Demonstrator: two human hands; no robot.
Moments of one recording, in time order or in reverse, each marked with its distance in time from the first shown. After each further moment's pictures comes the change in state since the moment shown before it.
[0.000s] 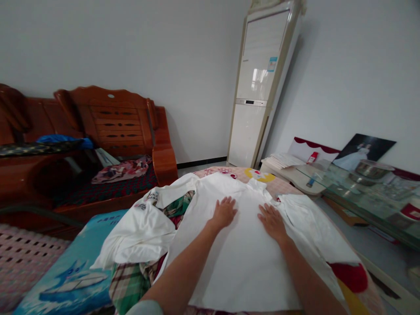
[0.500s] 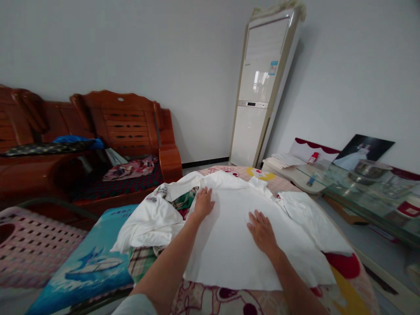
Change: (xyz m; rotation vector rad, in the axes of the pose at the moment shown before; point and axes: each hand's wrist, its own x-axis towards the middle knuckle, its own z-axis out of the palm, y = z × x) left_hand -0.019 -0.075 -0.025 0.080 0.152 -0.223; right_hand -0.049 -0.064 -0.023 0.068 -0.060 -0.031
